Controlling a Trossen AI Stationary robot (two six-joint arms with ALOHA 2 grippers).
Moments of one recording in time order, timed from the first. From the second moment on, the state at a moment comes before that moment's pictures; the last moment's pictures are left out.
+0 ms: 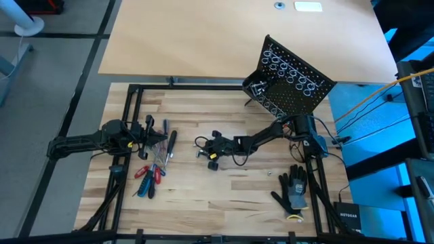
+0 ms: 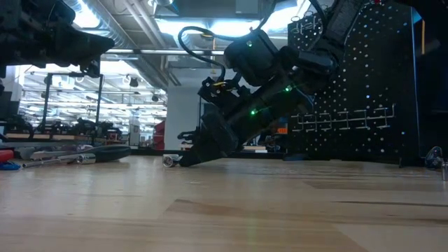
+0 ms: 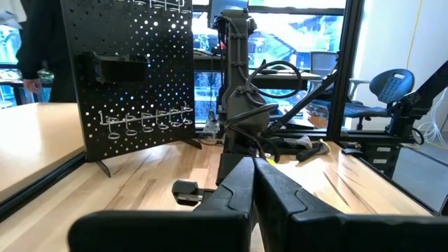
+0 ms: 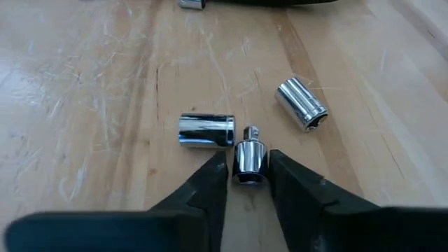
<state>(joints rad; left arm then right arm) 0.14 0.02 0.01 0.09 0.14 -0.03 0.03 2.16 1.09 0.47 0.12 0.05</state>
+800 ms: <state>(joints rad) 0.14 0.02 0.01 0.09 0.14 -0.03 0.04 2.04 1.10 0.34 0.42 -0.02</state>
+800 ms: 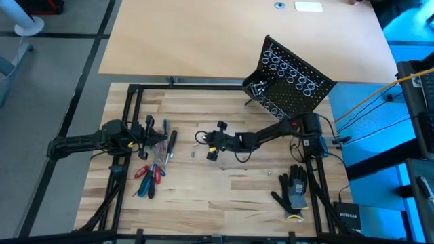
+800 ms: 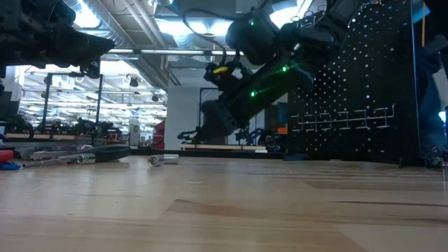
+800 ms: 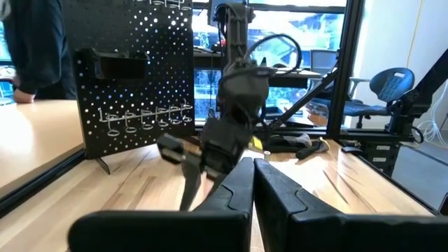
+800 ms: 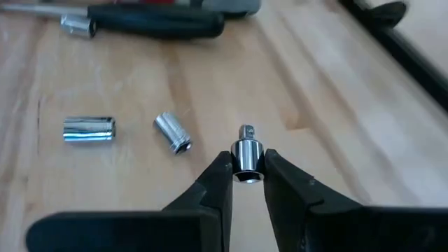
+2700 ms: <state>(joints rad) 0.14 0.02 0.01 0.09 0.14 -0.05 -0.09 1.36 1.11 -0.37 1.13 0.02</state>
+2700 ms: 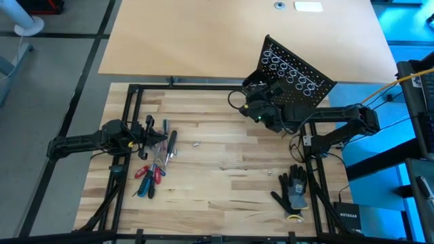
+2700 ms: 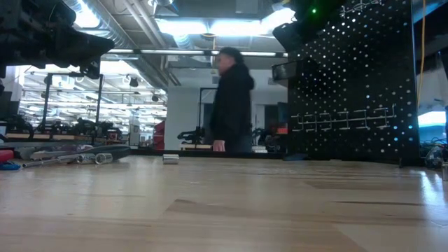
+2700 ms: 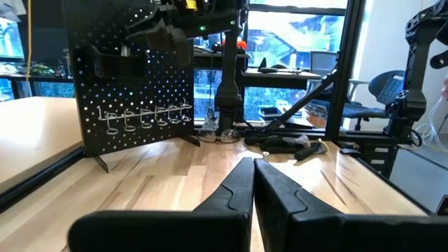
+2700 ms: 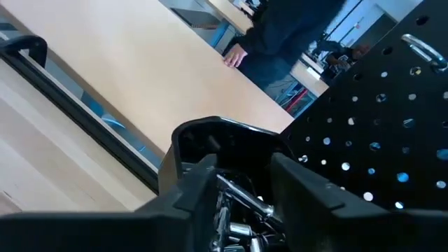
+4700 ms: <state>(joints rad) 0.14 0.02 0.01 0.09 0.14 -0.03 0.01 2.19 1.21 0.47 0.17 0.05</state>
